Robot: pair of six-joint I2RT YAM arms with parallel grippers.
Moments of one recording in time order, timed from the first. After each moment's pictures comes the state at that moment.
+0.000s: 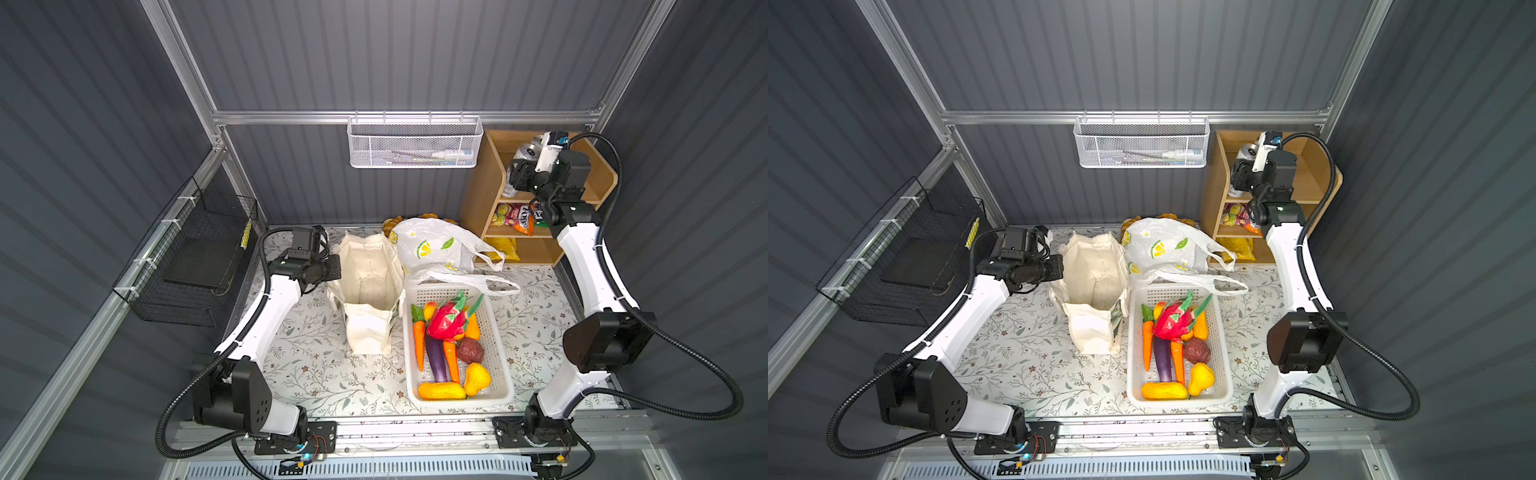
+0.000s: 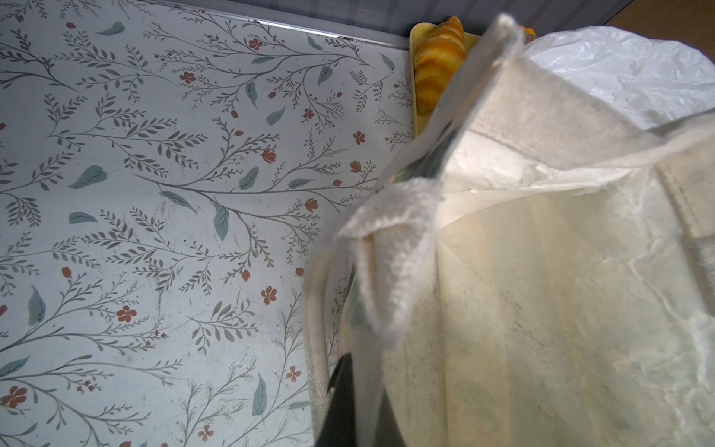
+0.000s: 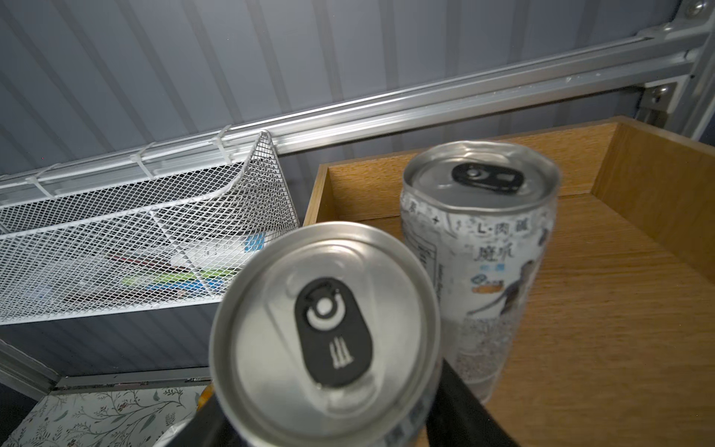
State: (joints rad) left arm -0.21 1.45 1.28 -0.66 0.11 -0.24; right arm 0.01 1.76 1.92 -0.27 -0.09 0.19
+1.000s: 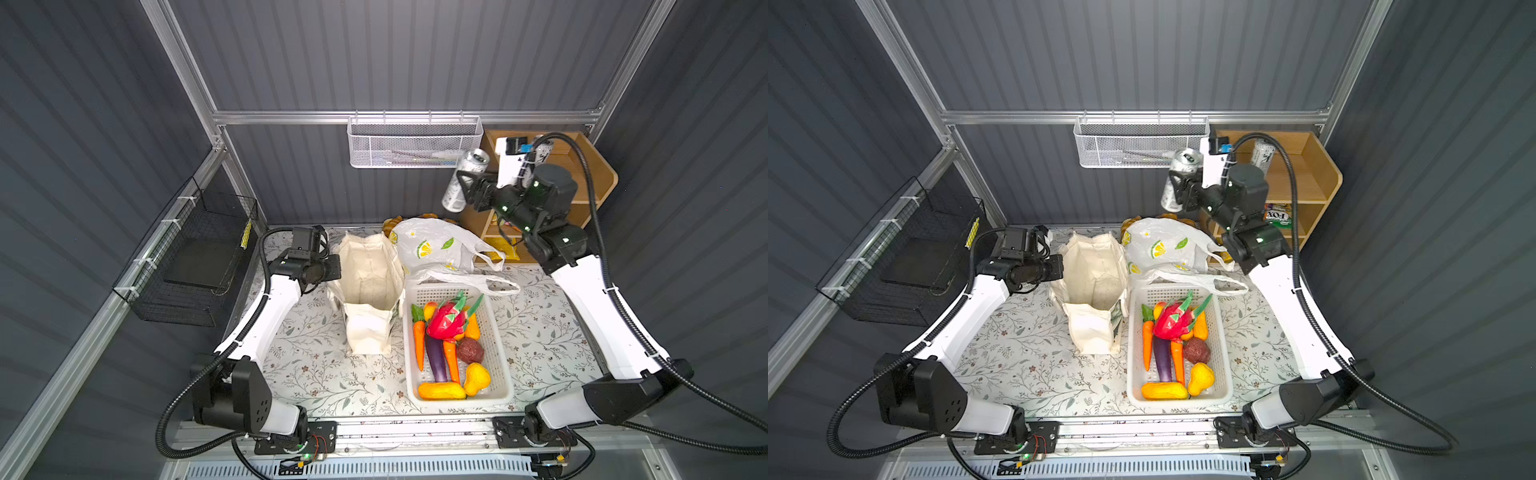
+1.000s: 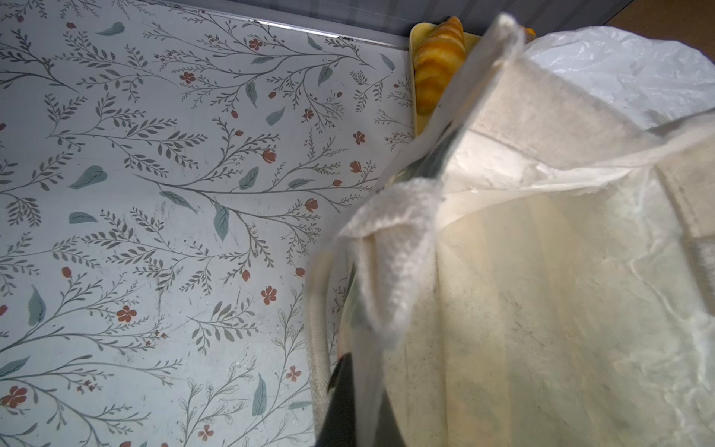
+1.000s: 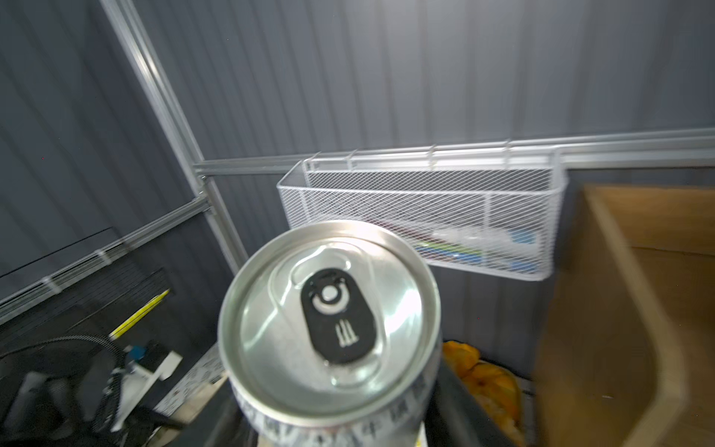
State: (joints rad) left arm -0.21 1.45 1.28 -0.66 0.11 -0.24; right arm 0.43 1.48 1.76 -0.28 -0.17 0.20
